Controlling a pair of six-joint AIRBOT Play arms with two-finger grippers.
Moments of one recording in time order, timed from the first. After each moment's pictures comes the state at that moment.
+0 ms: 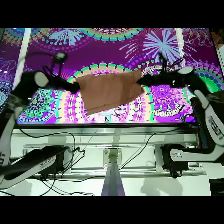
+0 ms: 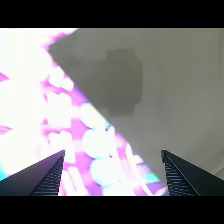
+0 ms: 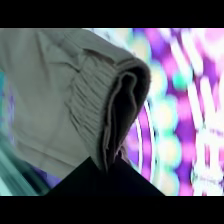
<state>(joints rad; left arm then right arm) -0.19 -1.13 0.96 1.39 -0.92 -1.31 -0.02 -1.45 1.01 -0.53 1.03 0.89</state>
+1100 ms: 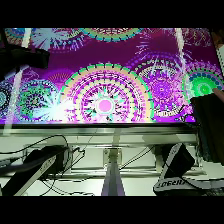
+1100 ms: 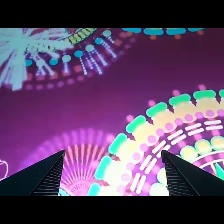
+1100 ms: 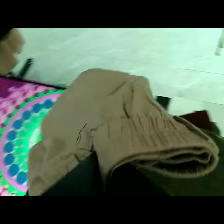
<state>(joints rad) -0.11 -0.85 1.15 1.53 -0.87 -1.41 -1.06 -0.42 1.17 -1.69 1.31 1.87</state>
